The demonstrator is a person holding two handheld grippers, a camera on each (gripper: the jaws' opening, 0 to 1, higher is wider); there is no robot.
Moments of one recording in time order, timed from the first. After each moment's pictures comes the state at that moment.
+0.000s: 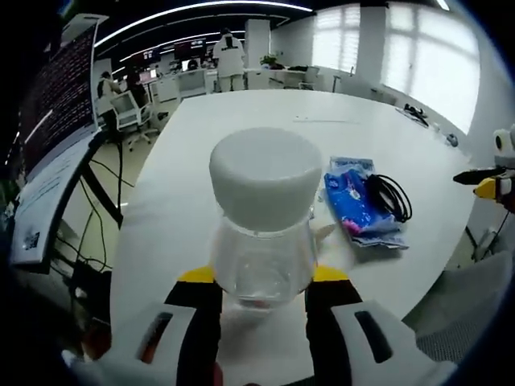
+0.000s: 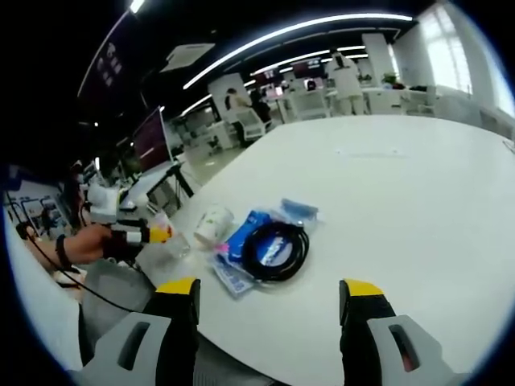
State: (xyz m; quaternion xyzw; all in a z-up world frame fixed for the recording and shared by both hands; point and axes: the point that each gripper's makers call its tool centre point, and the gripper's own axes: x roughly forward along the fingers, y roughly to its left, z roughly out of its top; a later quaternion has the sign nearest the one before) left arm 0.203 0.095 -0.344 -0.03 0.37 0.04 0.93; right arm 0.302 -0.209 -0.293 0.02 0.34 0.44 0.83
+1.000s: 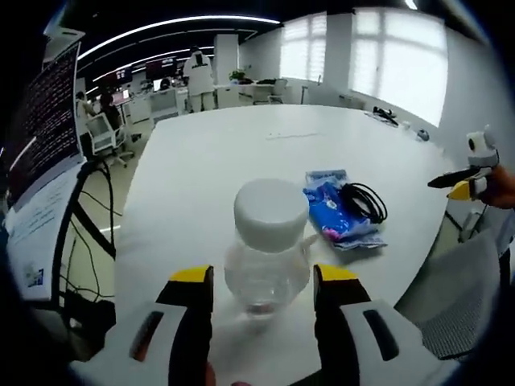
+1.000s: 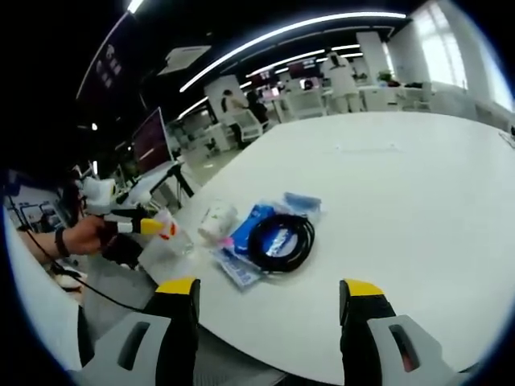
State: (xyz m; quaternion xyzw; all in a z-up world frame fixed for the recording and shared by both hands) left arm 0.202 0.095 -0.317 -0.02 0.33 -0.02 0.95; right arm 0.284 -0.210 -0.298 0.03 0.34 0.43 0.83
